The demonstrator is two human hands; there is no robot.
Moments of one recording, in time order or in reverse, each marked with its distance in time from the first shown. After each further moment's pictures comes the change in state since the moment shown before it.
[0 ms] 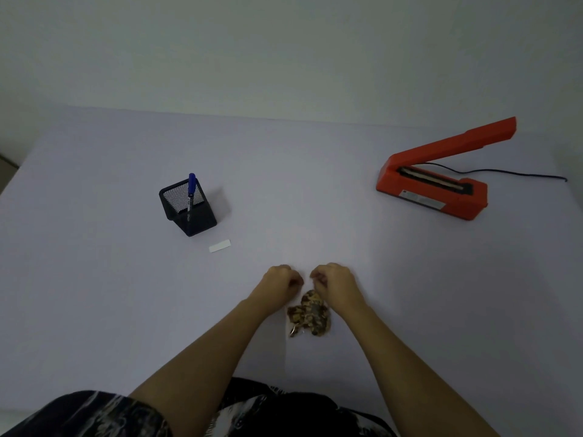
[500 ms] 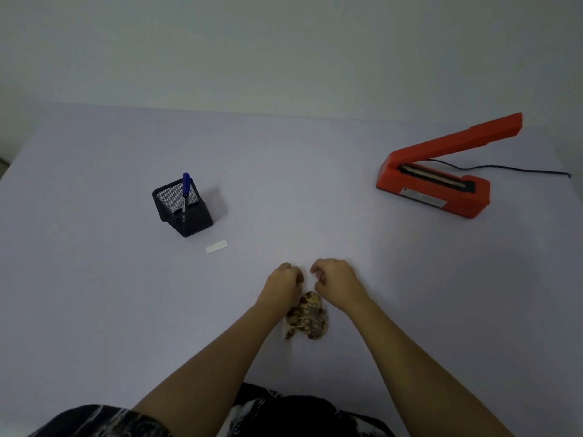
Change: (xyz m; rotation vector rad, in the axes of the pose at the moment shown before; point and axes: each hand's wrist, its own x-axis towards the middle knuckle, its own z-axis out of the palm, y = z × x) left_hand 0.006 0.014 0.014 -0.010 0.097 -0.144; right_hand 0.008 -0.002 -0.014 -0.048 -0.089 -0.013
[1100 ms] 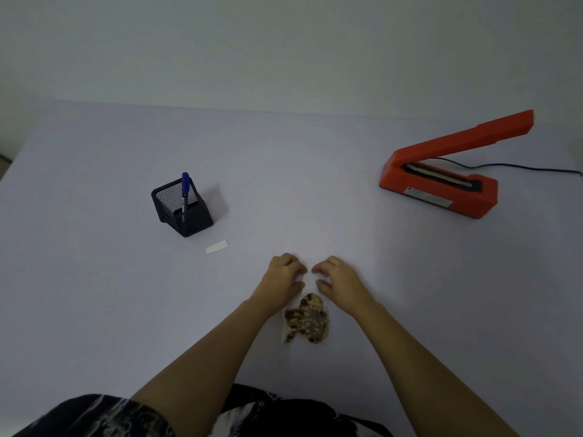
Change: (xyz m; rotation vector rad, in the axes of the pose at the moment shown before) left_hand 0.014 -0.020 0.000 0.016 -0.005 0.168; right_hand 0.005 0.017 0.005 0.046 -0.033 -0.090
